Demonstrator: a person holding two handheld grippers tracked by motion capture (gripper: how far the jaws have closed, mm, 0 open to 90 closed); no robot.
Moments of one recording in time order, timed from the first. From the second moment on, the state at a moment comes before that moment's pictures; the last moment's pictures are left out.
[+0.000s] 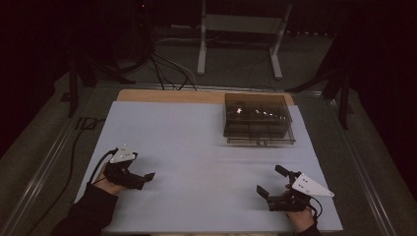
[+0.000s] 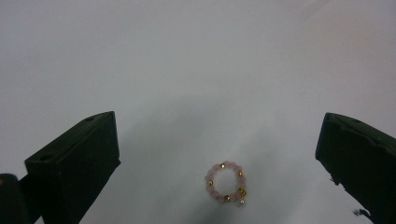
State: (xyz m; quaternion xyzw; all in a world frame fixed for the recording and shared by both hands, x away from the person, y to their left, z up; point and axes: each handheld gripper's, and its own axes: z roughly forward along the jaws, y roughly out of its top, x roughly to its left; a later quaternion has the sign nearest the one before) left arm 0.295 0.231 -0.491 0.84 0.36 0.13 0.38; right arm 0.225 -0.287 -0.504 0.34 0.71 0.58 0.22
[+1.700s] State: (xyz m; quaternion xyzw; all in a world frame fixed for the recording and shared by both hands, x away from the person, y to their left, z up) left arm 0.300 0.223 -0.511 0.89 0.34 0.11 0.29; right arm 0.225 -0.287 -0.504 0.34 0.71 0.58 0.22
